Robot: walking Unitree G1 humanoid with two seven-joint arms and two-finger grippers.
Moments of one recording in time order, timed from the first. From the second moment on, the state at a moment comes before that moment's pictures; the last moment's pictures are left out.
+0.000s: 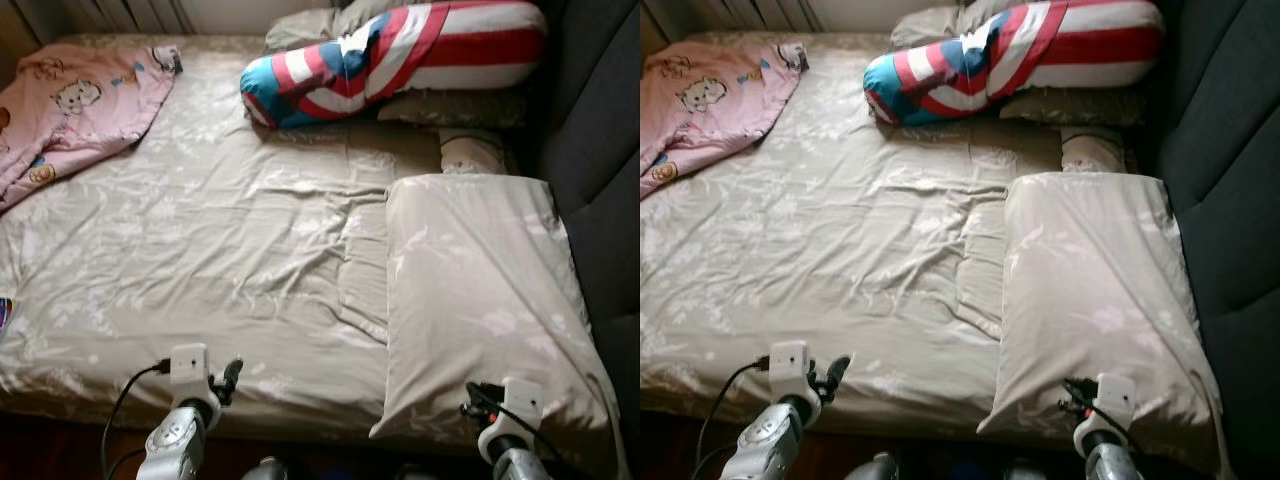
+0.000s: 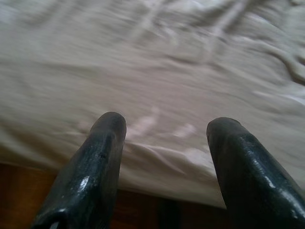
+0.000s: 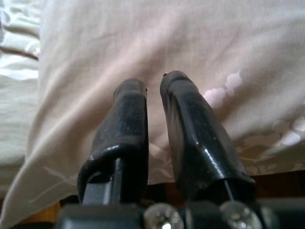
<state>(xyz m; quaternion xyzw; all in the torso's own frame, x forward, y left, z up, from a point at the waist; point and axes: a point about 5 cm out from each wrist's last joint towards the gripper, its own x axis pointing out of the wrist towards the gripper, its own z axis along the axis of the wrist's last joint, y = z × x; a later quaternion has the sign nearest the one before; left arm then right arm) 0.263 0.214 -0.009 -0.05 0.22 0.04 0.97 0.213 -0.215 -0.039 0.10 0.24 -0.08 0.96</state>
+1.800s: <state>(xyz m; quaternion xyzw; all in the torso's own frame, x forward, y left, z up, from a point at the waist) 0.195 0.224 -0.068 0.01 0.39 0.06 0.92 0.172 -0.188 -0.085 0.07 0.41 -0.05 0.91</state>
